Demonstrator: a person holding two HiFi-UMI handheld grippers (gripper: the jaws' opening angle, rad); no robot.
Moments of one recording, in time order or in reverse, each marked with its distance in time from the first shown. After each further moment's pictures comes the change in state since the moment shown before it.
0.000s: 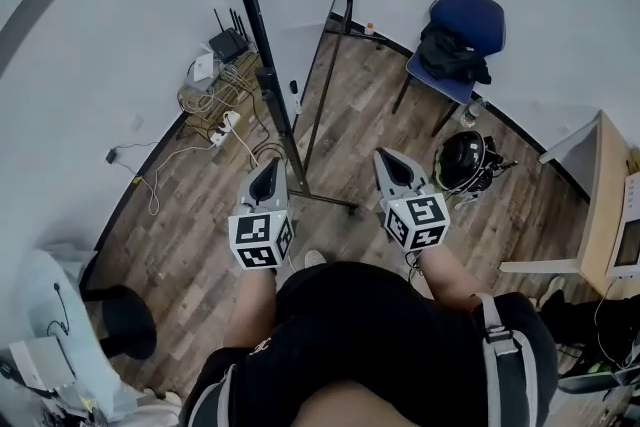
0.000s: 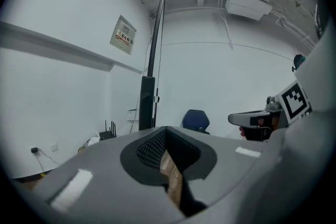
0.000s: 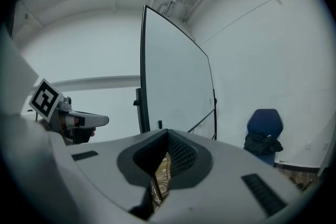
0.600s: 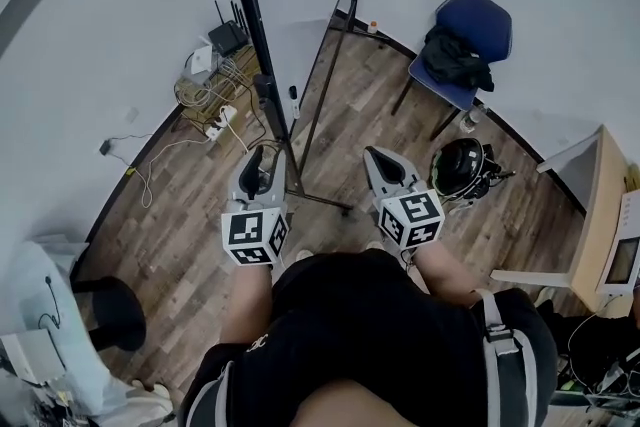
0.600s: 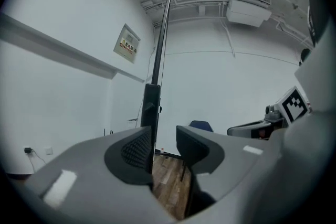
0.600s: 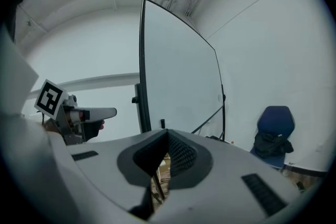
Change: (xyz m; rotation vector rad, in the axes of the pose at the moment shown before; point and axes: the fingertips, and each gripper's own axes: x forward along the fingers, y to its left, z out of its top) left arm 0.033 0.011 0.021 -0.023 -0.121 0.022; right arm 0.038 -0.007 -0.001 0.005 0.035 0.100
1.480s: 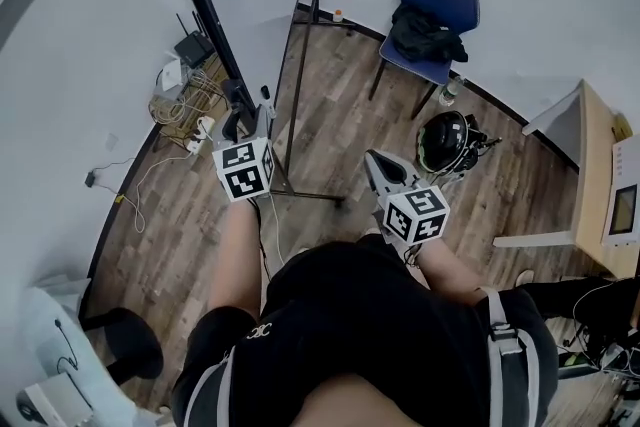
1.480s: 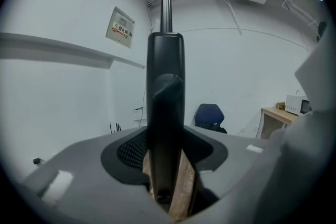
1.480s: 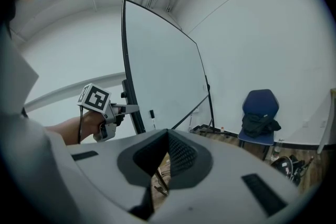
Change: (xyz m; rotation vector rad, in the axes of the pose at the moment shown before) left arm 0.112 0.045 -0.025 0.083 0.187 0.045; right arm -0.031 -0.020 -0.035 0.146 0.049 -0.123
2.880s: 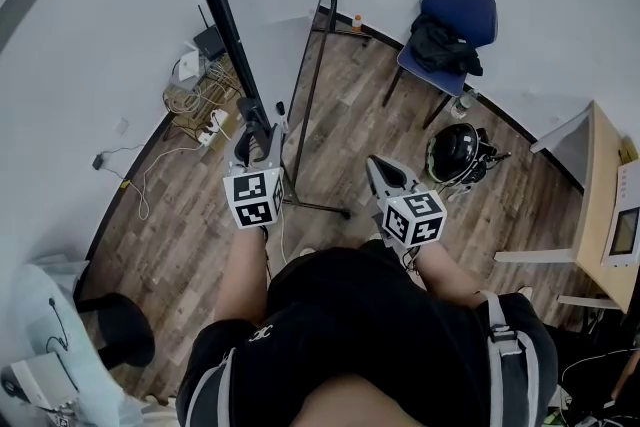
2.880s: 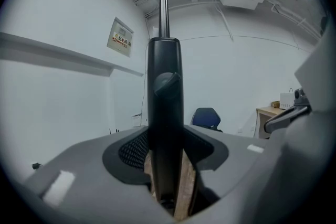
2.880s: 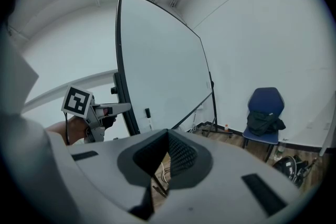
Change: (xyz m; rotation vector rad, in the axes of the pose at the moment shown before) left arm -0.060 0.004 -0.015 0.040 -0.093 -0.023; right arm 0.016 0.029 -0.016 -0.024 0.040 0.035
